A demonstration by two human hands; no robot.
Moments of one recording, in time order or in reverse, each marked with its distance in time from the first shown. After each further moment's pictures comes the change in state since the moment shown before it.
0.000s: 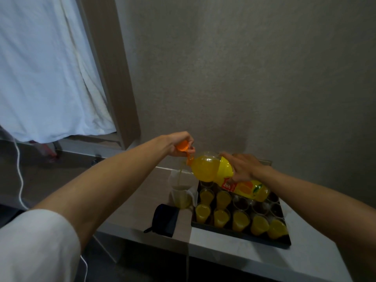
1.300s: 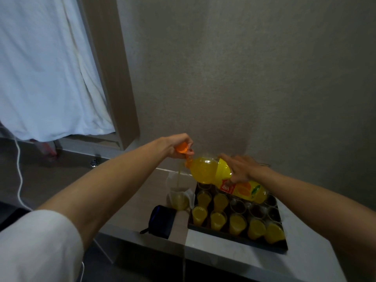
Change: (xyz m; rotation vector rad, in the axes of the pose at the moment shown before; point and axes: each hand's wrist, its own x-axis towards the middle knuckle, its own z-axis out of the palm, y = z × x) left_hand 0.003 0.001 0.009 0.006 0.006 -0.007; right_hand 0.005 0.008 -0.002 -0.039 -0.032 -0.020
